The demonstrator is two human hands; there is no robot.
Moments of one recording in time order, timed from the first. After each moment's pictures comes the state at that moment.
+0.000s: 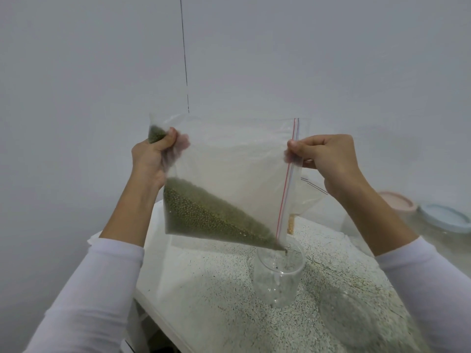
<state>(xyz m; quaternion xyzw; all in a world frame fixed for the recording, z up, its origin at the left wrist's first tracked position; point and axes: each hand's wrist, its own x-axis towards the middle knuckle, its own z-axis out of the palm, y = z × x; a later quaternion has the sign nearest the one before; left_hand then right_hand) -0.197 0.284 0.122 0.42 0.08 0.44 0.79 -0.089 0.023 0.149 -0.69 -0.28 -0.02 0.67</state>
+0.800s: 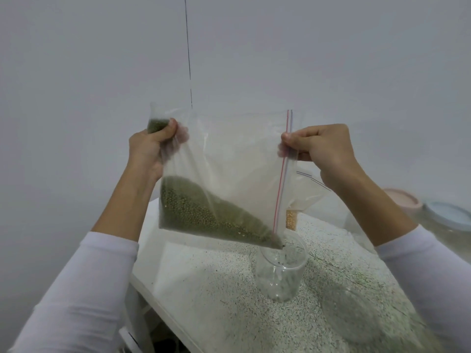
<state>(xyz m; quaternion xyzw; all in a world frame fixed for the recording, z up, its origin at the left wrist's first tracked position) -0.211 0.279 0.130 0.43 0.10 0.44 0.78 -0.098 0.035 0.154 -0.67 -0.30 0.00 0.67</state>
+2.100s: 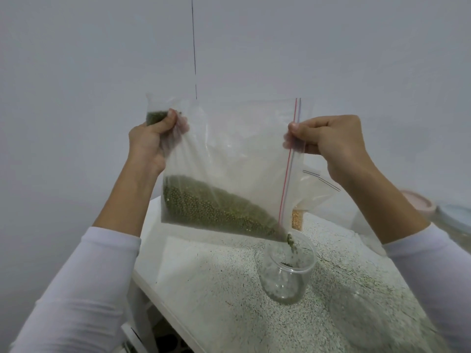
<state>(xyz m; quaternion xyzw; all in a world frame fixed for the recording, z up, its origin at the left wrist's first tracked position) -0.207 0.299 0.134 0.38 0.05 0.42 0.82 -0.098 0.048 0.162 -0.66 -0.30 0.00 0.69</state>
